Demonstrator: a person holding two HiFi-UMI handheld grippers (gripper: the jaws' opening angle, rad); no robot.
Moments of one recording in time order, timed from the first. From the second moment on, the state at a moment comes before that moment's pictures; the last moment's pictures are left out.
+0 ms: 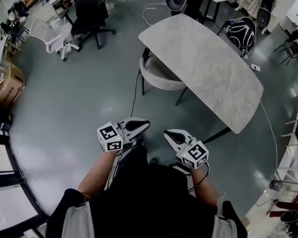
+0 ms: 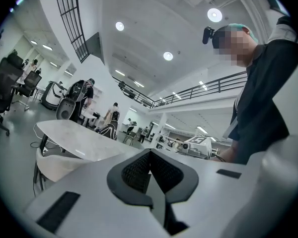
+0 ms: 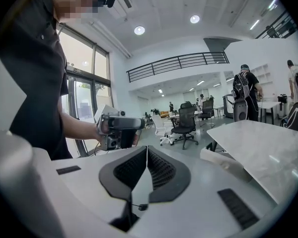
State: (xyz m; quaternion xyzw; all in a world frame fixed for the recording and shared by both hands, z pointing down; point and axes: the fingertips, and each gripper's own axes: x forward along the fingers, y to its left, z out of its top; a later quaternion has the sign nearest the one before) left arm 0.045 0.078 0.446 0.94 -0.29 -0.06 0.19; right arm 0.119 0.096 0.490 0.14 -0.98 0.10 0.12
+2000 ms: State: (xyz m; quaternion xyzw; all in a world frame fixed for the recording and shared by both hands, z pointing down) left arm -0.042 -0.325 0.448 0.94 -0.28 0.02 0.18; right arm 0.027 -0.316 0.485 0.15 -0.97 0.10 0.14
